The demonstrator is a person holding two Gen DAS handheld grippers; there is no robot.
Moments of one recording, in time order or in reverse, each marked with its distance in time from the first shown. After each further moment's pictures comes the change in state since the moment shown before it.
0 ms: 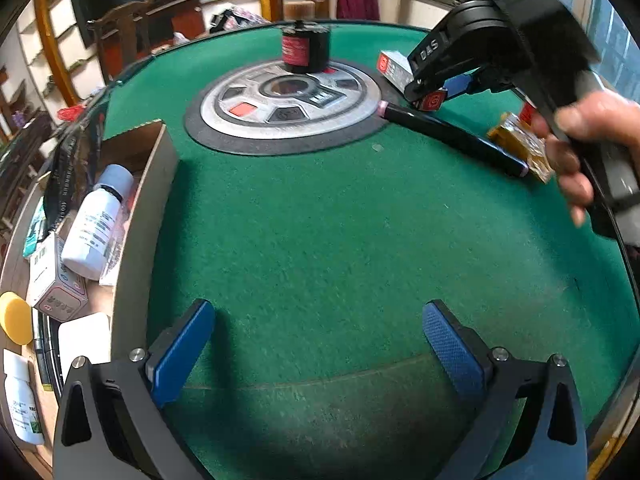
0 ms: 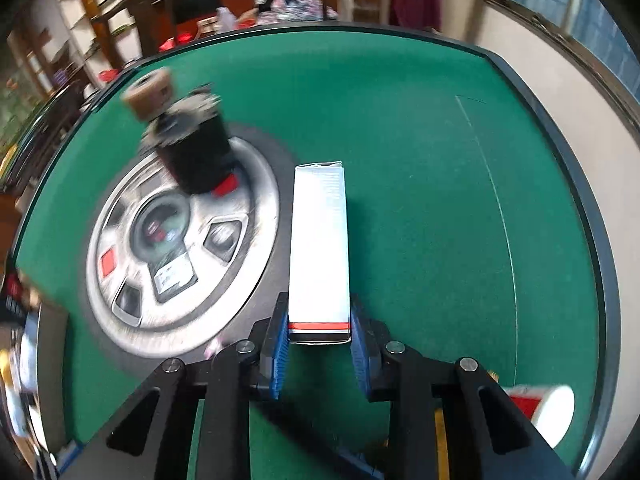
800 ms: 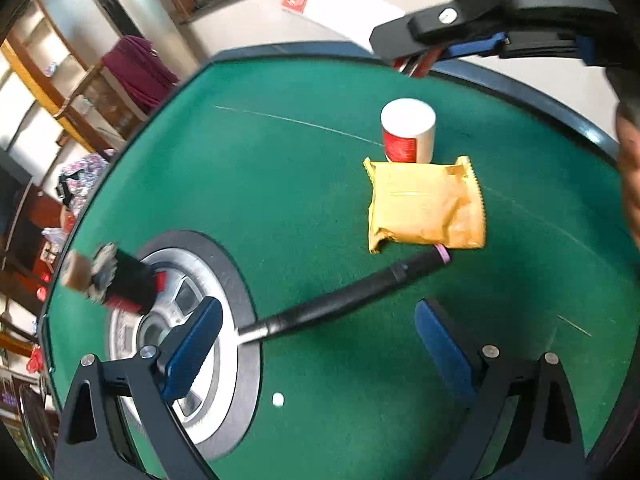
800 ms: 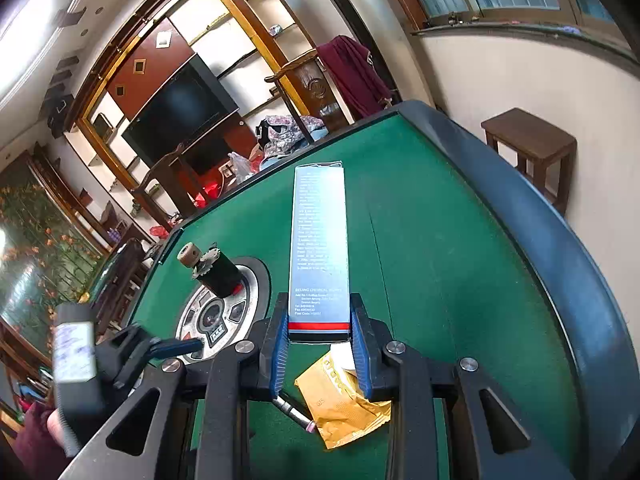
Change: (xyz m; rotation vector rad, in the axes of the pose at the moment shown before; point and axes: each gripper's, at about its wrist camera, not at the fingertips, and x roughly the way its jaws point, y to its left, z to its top) left arm 0.044 -0.133 0.135 0.814 0.000 -0.146; right arm -0.102 -0.136 -0.067 0.377 -0.419 0.292
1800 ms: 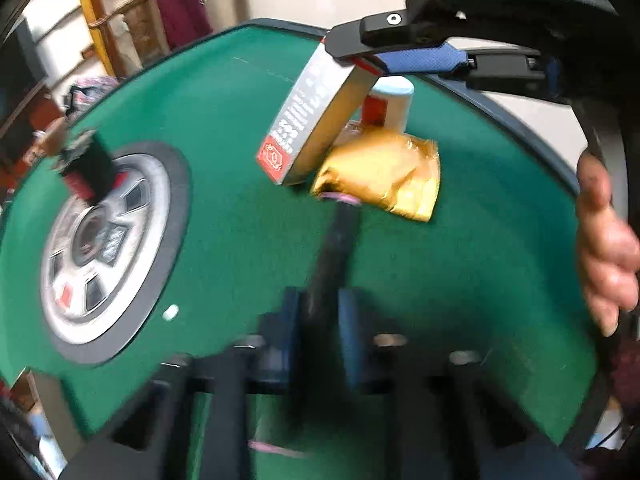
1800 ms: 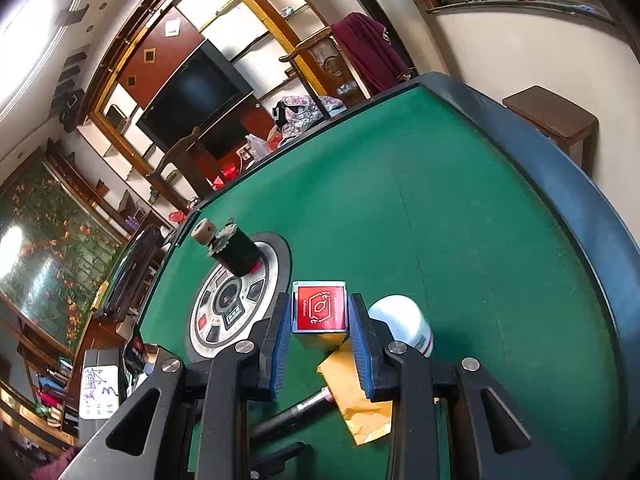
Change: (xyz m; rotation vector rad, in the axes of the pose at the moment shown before) left arm 0.004 -0.025 -0.037 -0.349 -0.029 -0.074; right arm 0.029 0.007 -0.019 -0.009 0.067 0.077
